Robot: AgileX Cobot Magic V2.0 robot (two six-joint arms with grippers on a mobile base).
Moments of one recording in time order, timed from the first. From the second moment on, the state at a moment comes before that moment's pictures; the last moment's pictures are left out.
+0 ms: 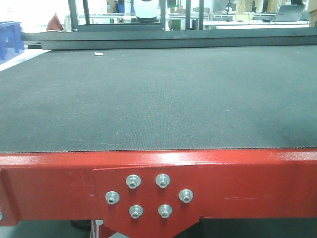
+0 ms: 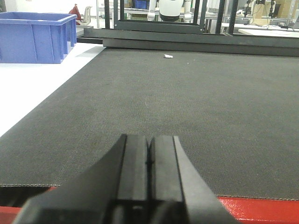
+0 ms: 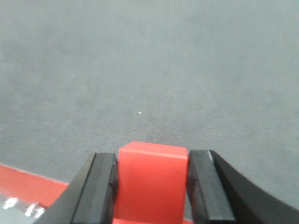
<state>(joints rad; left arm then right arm) -0.03 -0.01 0.03 -0.10 0.03 0.06 0.27 0.76 -0.67 -0.03 0.40 0.09</state>
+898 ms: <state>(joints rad) -0.03 -0.01 0.03 -0.10 0.03 0.06 0.27 0.24 -0.54 -0.03 0.40 0.09</state>
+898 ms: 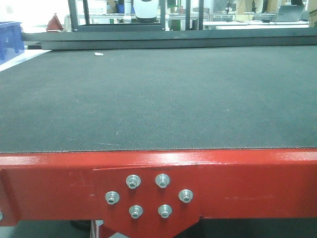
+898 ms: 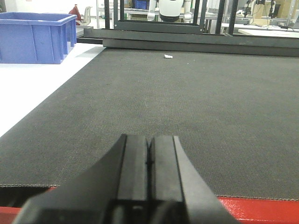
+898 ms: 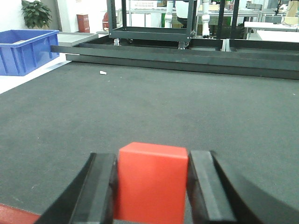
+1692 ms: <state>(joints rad) -0.03 -0.01 0.03 -0.10 0.03 0.06 0.27 0.24 -0.54 -0.03 0.40 0.09</state>
